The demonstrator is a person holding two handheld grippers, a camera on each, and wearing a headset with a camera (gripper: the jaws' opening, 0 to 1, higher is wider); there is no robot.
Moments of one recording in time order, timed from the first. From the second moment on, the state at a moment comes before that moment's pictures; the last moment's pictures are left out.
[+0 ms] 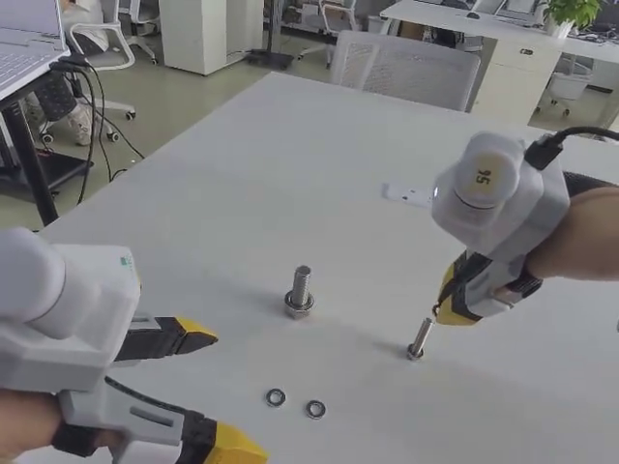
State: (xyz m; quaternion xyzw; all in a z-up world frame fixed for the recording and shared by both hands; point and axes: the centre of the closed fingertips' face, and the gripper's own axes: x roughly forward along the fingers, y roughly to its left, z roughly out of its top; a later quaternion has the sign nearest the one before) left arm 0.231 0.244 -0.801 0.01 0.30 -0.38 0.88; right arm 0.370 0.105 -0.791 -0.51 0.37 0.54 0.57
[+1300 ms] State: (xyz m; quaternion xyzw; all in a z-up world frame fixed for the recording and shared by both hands) left arm 0.231 0.246 -0.806 0.01 0.31 -0.37 0.88; right arm 0.377 0.108 -0.821 -0.50 0.39 0.55 0.55
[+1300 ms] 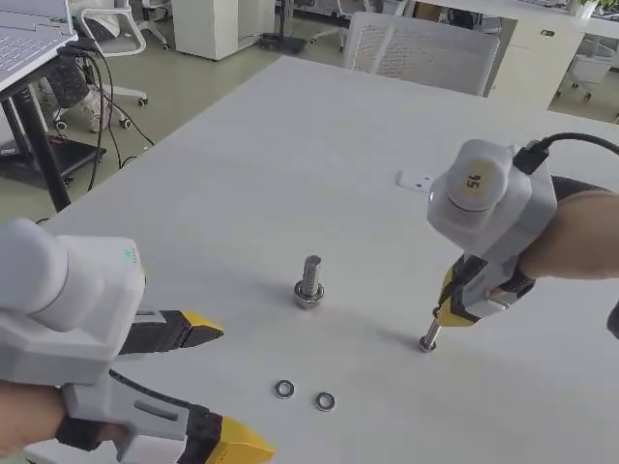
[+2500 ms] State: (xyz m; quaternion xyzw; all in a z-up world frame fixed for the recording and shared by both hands) left arm 0.230 0.247 -0.809 0.01 0.32 -0.37 0.87; right arm 0.379 0.108 -0.867 -0.49 0.41 0.55 0.54
